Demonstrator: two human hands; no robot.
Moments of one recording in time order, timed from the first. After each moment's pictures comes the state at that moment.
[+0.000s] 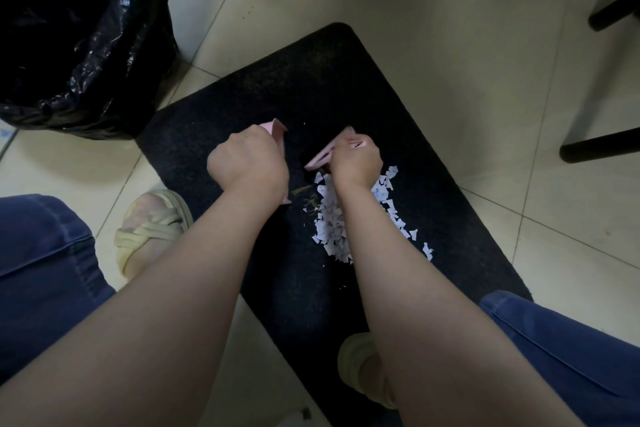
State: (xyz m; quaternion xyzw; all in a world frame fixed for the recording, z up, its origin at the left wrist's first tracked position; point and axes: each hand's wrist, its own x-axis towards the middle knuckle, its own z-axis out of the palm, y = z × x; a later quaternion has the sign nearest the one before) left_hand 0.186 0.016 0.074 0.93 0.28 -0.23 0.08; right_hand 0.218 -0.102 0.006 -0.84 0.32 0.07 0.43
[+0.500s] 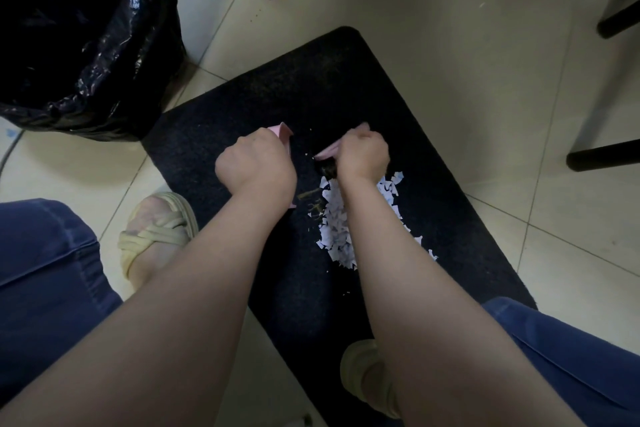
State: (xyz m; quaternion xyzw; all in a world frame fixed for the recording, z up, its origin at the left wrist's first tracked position) left_hand 0.191 0.017 0.074 0.93 0.29 -0.23 0.10; right_hand 0.237 -0.093 0.011 -0.83 0.36 0.08 0.42
